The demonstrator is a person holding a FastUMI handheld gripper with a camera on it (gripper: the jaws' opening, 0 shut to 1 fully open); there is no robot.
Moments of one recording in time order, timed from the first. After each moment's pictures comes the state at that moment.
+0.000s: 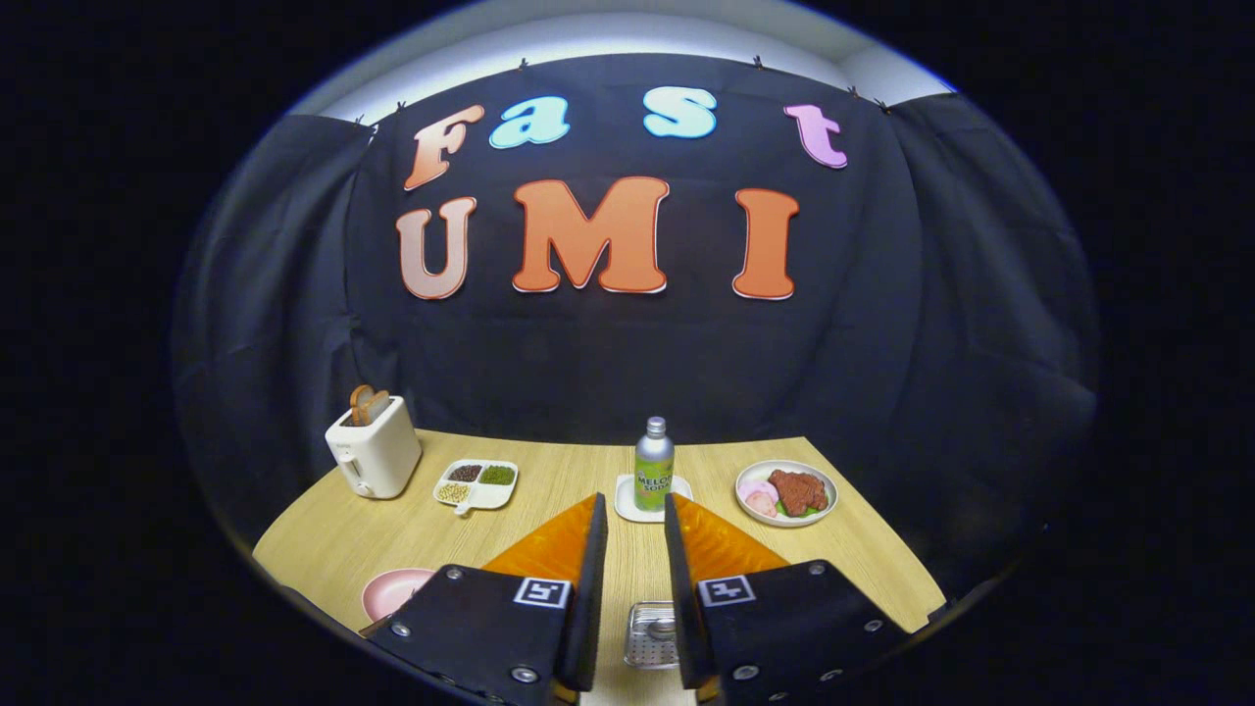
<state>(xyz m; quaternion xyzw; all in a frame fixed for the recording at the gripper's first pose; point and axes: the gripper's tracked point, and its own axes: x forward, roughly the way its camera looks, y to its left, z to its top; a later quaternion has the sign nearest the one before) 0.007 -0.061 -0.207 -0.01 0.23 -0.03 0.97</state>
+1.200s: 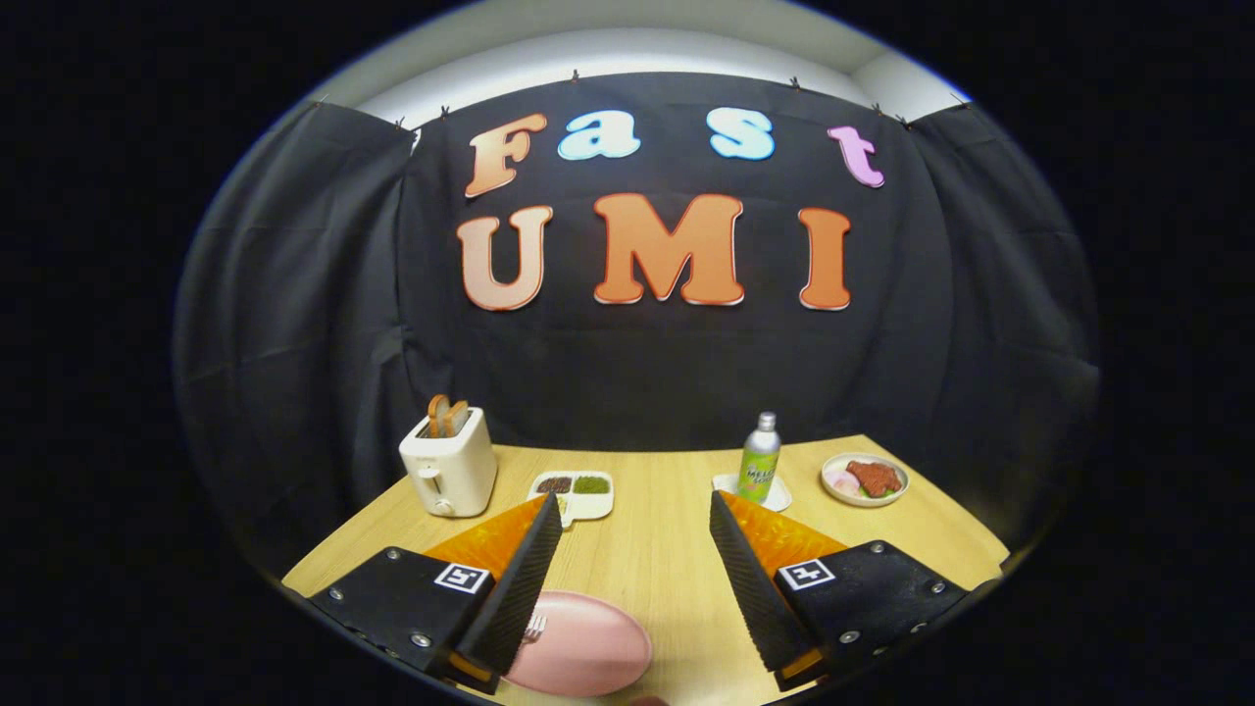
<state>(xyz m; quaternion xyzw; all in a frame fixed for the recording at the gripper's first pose) -0.028 0.110 -0.235 0.02 0.22 0.00 0.97</state>
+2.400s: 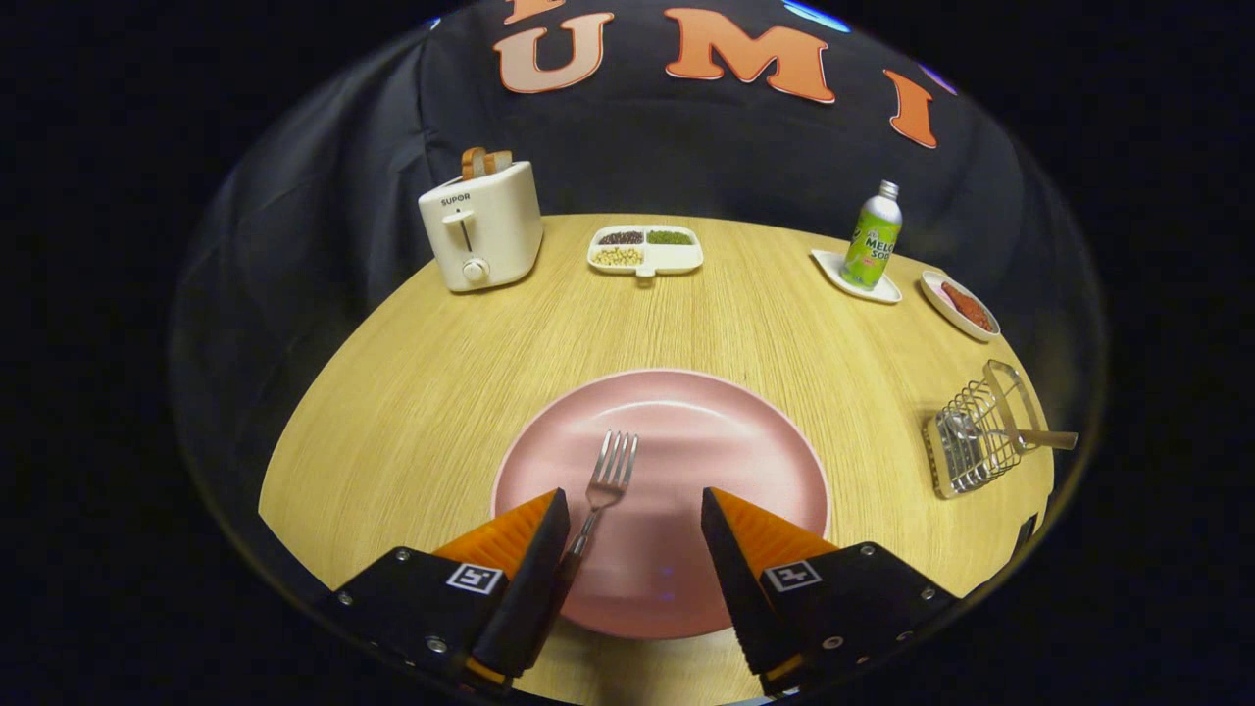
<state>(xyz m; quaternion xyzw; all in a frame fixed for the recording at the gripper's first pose) -0.121 0.205 -0.432 -0.01 0.51 0.05 0.86</state>
